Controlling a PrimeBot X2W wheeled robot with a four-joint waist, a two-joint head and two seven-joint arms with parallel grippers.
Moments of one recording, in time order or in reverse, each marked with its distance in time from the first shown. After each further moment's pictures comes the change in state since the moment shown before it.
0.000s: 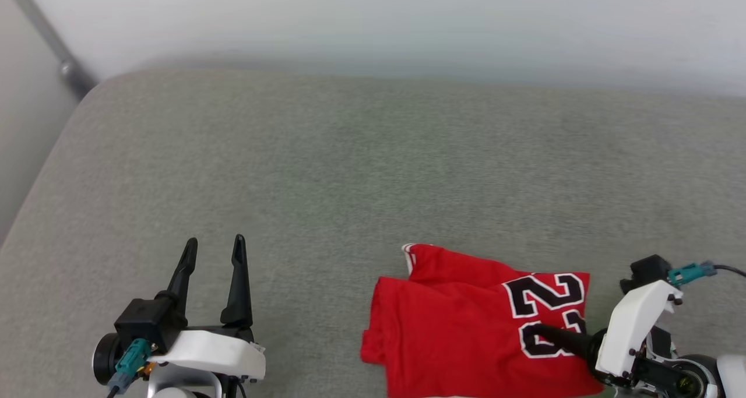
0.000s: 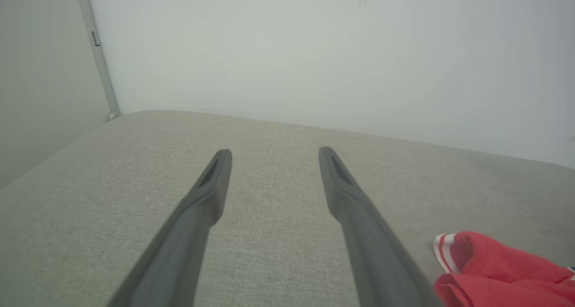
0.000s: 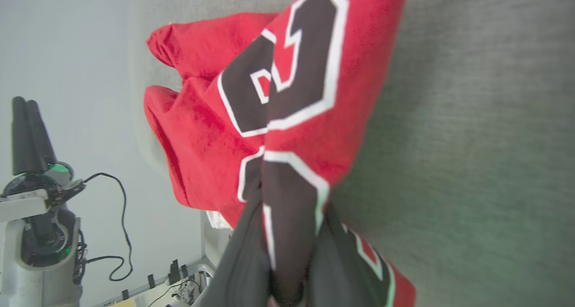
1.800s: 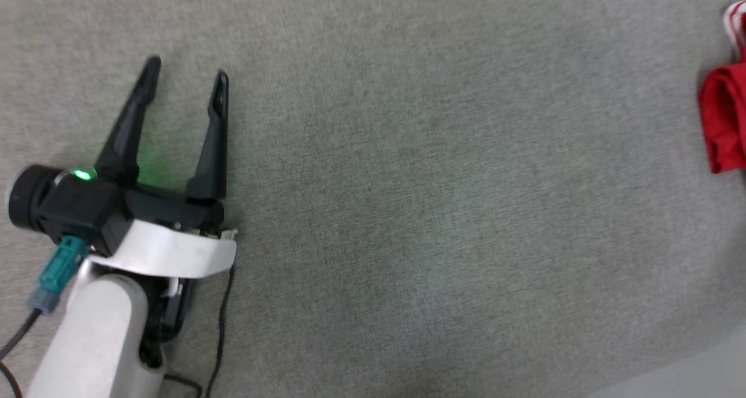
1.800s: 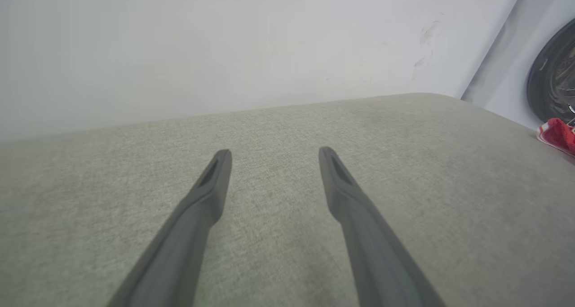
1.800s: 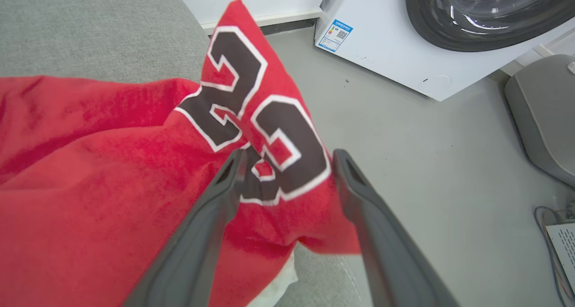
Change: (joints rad) left arm -0.309 0.163 -0.006 -0.261 0.095 -0.081 0.114; right arm -0.625 -0.310 -0.407 0.480 -0.876 0.000 -0.813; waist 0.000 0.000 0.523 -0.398
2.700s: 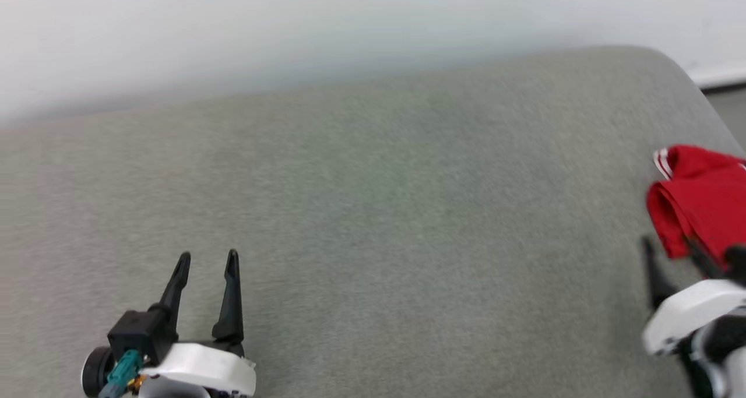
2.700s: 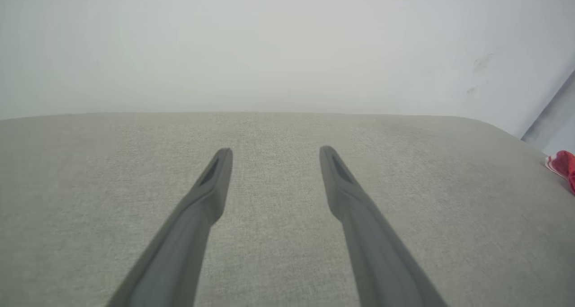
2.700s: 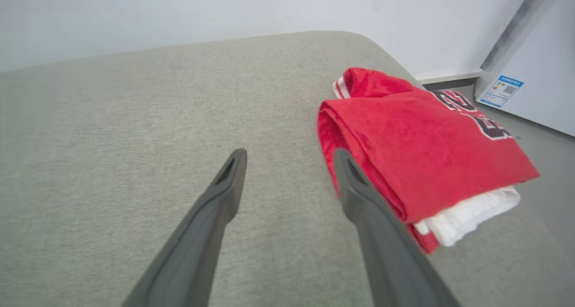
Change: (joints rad) left arm 0.352 -0.122 0.004 0.229 -0.101 0.096 -0.090; right arm 0.572 0.182 0.371 -0.342 0.220 0.000 -0.127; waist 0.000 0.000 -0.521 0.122
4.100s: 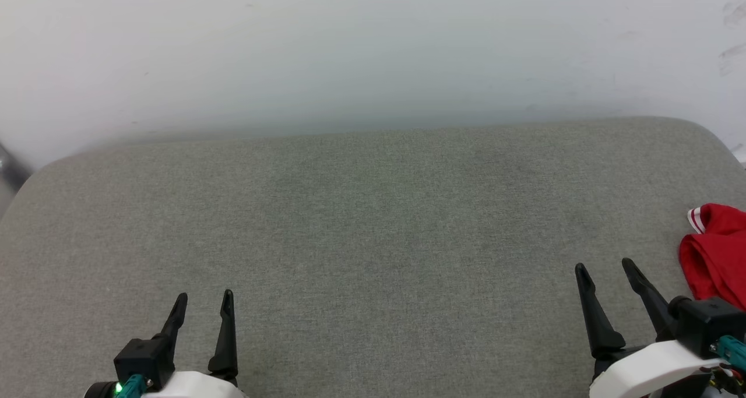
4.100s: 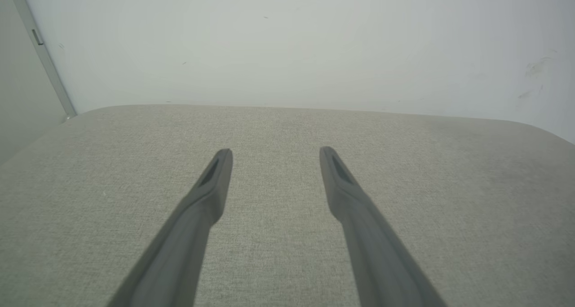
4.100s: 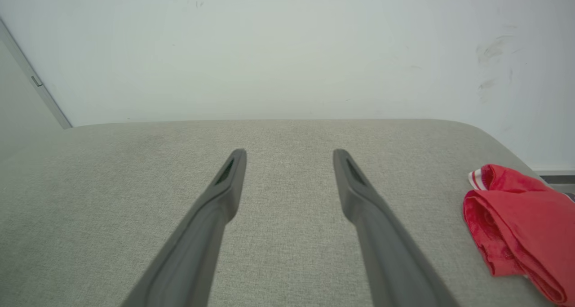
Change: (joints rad) left arm 0.060 0.016 -0.009 0.094 -0.012 0.006 -0.013; right arm 0.307 0.179 0.111 -0.535 -0.070 0.000 0.072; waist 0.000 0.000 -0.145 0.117
